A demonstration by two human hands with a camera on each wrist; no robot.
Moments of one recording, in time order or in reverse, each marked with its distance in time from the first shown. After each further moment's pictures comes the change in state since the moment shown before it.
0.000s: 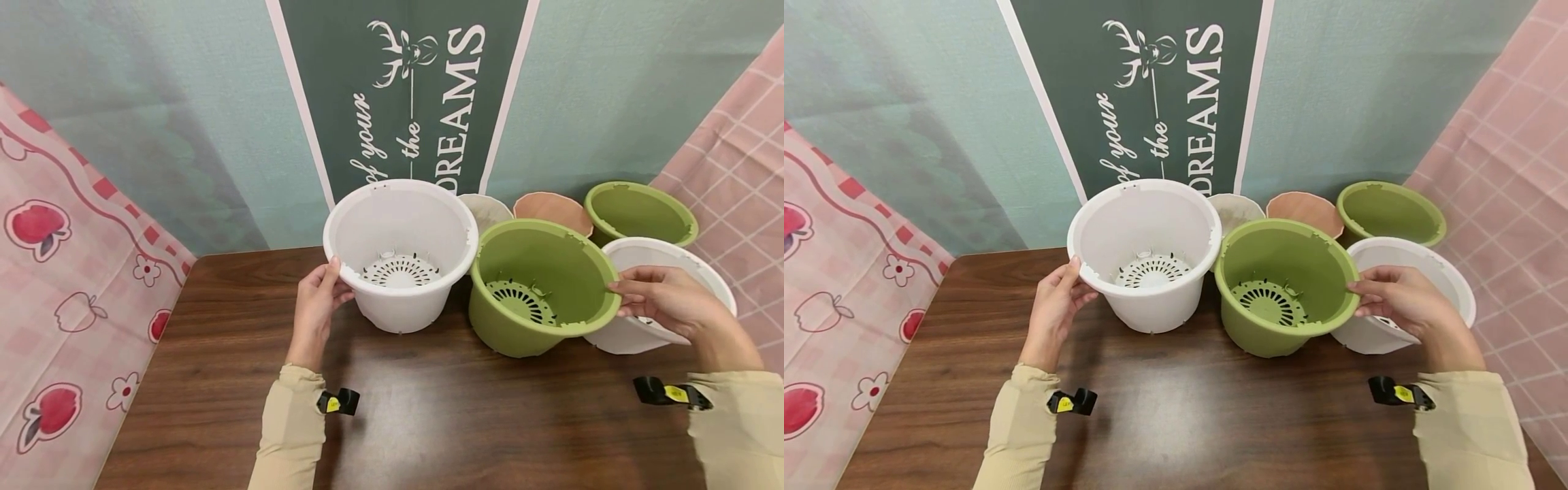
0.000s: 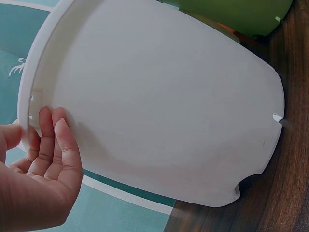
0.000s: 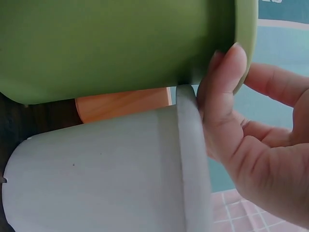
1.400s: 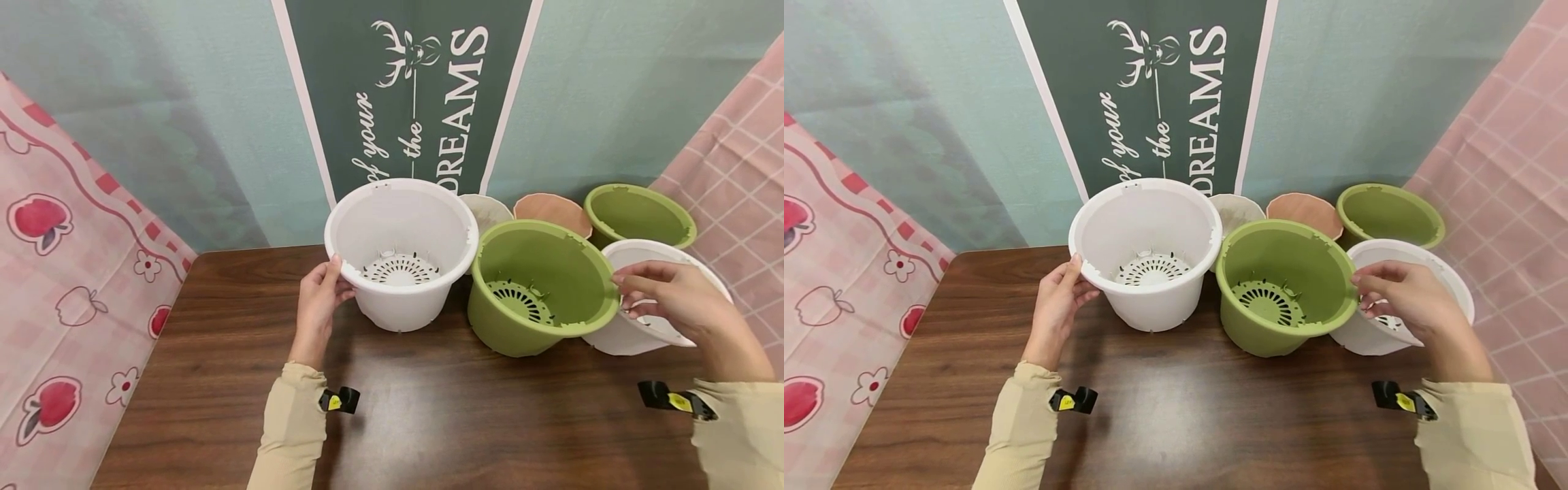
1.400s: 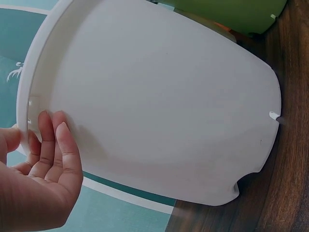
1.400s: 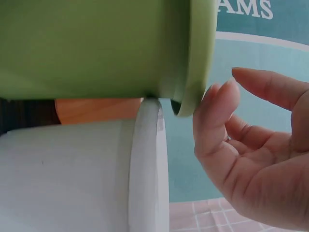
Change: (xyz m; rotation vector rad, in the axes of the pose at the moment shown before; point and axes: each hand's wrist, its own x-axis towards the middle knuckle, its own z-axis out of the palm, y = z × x) left_hand -0.002 -0.001 0.004 -0.012 0.018 0.030; right_hand -0.010 -0.017 0.014 -0.220 0.140 -0.048
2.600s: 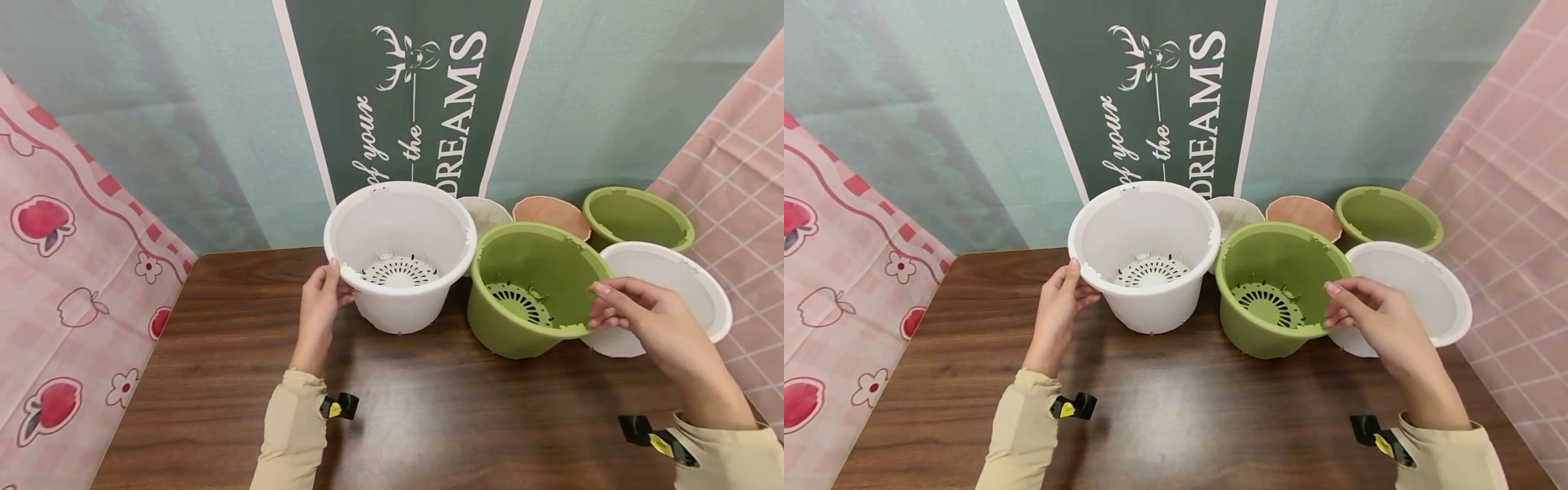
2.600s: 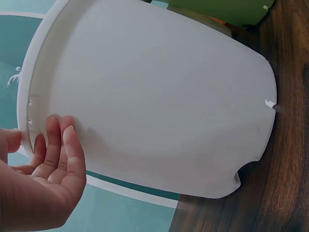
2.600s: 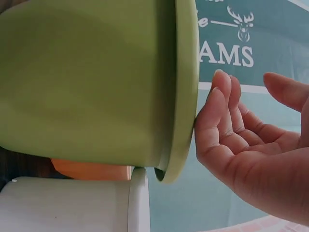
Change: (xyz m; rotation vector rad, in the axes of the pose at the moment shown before) left_hand -0.006 -0.003 -0.002 0.083 -0.015 0.065; right_hand -0.030 -0.002 0.059 -0.056 0.027 -0.252
